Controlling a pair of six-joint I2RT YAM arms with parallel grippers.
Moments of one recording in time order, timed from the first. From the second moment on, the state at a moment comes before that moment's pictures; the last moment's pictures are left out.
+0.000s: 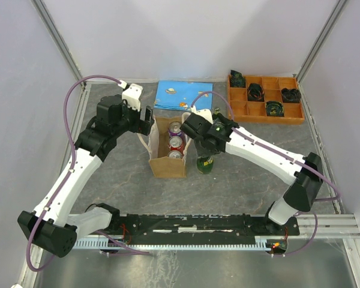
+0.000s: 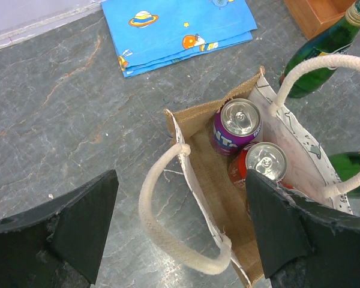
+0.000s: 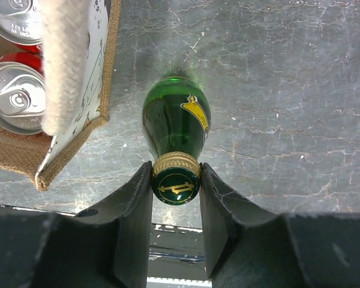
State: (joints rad) left arm -0.38 1.10 1.17 -0.50 0.04 0.05; right arm 0.94 1.63 1.55 -1.12 0.40 0.65
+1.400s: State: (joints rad) left arm -0.95 1.63 1.75 -1.03 0.48 0.61; right arm 0.38 1.16 1.42 -1.29 0.57 0.68
